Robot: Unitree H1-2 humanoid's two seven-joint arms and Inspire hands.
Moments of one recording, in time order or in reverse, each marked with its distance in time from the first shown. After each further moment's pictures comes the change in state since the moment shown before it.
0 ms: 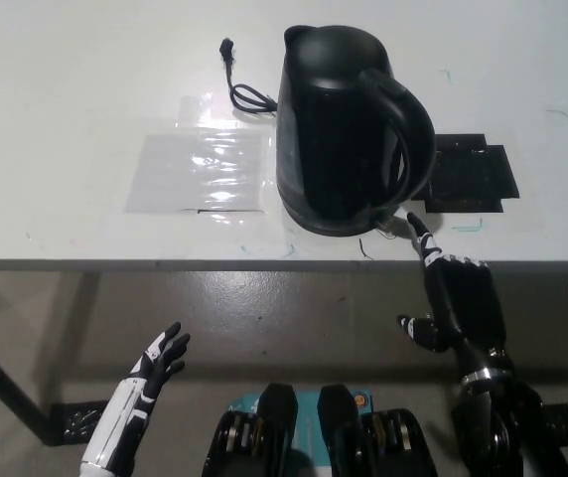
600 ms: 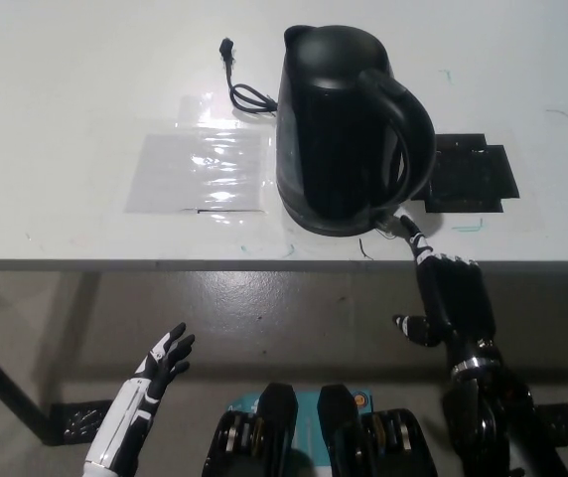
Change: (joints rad) left_arm -0.002 0.000 -0.005 0.000 0.000 0.000 -0.012; right_arm -0.053 0.002 0.016 0.120 0.021 0.017 -0.023
